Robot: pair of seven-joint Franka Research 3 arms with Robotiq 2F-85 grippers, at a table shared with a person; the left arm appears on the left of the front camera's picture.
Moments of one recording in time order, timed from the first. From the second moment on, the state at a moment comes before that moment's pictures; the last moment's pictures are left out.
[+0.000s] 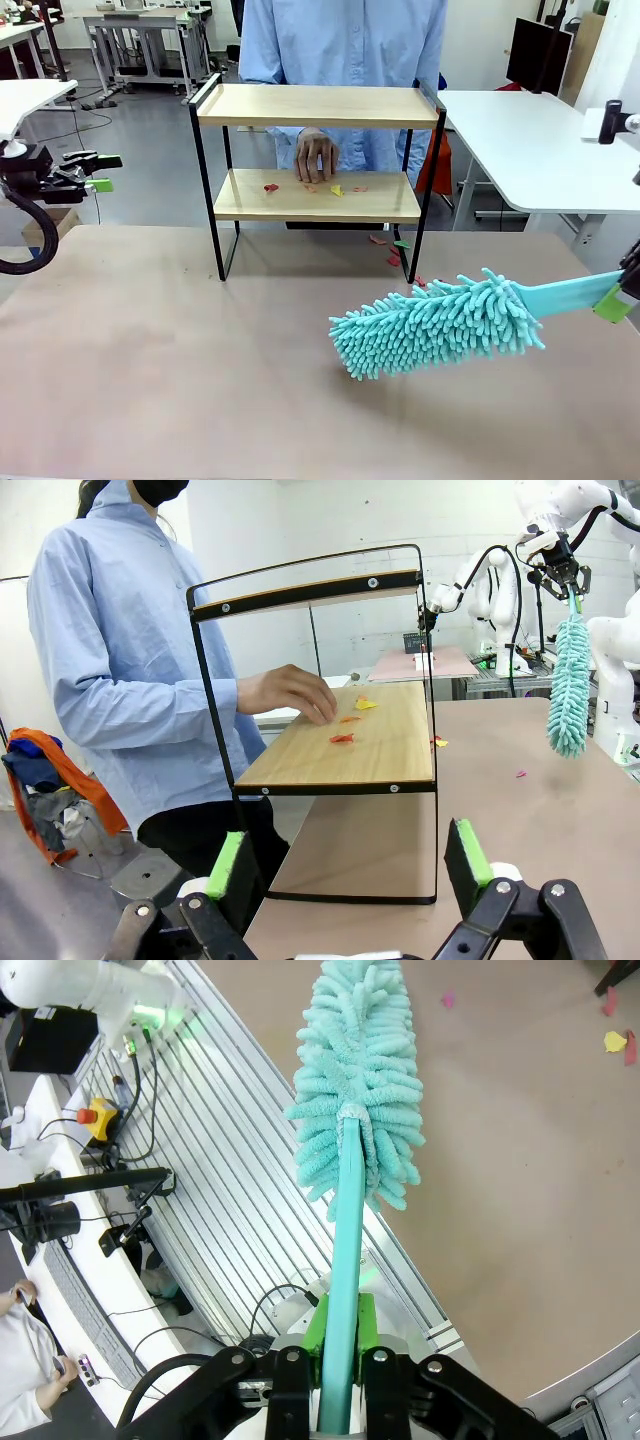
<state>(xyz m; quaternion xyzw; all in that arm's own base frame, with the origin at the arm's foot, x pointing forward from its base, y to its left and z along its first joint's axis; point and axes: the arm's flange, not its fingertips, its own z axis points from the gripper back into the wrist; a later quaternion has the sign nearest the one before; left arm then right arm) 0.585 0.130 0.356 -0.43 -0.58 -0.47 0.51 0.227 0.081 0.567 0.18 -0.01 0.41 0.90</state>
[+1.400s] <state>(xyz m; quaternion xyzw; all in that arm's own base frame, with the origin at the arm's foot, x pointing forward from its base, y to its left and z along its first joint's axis) 0.585 0.130 0.356 -0.43 -0.58 -0.47 0.51 0.227 0.081 0.567 0.18 -0.01 0.41 0.90</state>
